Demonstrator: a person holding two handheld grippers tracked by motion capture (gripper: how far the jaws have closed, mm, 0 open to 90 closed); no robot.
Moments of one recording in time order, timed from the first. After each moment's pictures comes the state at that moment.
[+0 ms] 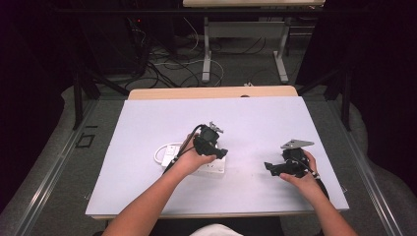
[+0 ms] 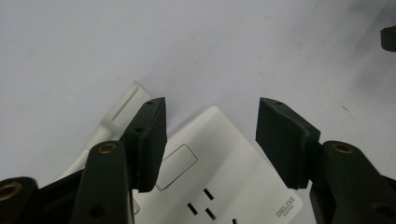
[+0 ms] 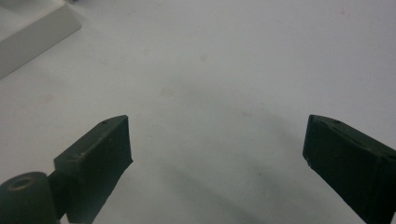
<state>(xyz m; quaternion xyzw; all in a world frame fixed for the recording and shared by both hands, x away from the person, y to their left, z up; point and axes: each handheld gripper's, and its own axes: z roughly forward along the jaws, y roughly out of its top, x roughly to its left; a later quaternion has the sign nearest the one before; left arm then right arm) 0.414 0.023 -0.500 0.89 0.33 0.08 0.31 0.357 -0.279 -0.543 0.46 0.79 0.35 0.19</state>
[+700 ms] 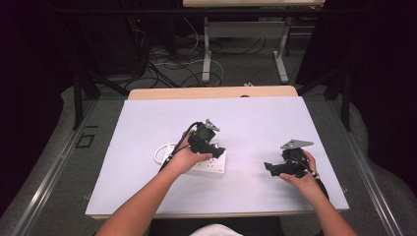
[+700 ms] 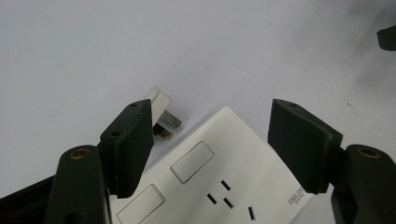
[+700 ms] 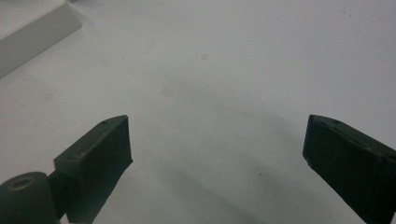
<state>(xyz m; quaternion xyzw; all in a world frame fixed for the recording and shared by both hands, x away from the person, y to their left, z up) 0.413 0.036 -0.489 0.89 0.31 0.10 0.32 0.357 -0.278 -0.544 0.46 0.79 0.35 0.19</state>
